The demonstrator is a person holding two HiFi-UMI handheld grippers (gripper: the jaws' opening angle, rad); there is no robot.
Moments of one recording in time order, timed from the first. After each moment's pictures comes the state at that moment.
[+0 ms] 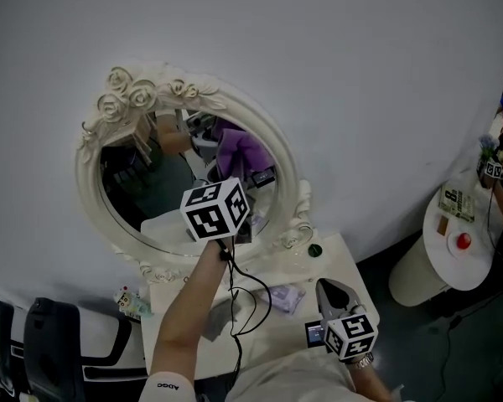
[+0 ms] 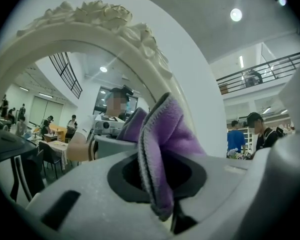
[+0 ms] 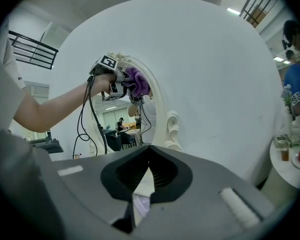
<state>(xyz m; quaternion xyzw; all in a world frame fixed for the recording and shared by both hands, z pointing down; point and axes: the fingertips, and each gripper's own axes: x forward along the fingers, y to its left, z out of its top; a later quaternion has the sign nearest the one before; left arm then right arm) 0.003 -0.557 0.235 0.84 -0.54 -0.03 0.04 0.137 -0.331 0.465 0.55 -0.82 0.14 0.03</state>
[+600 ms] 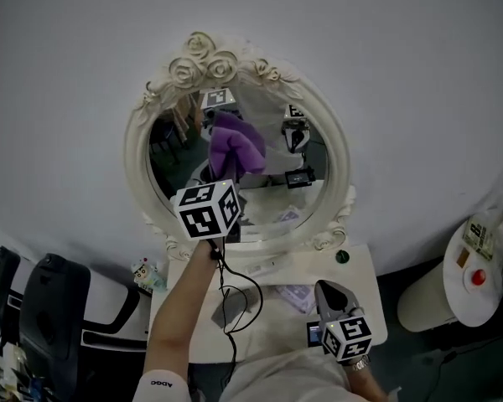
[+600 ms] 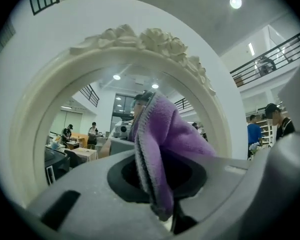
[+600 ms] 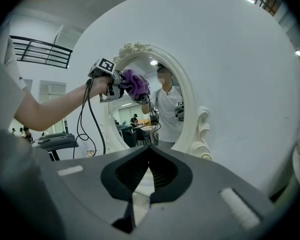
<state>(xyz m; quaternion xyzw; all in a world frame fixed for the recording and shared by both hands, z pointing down) -0.142 -0.540 0.237 0.78 -0.63 -0.02 0.02 0.059 -0.347 0.465 0.47 -0.87 0.13 0.05</state>
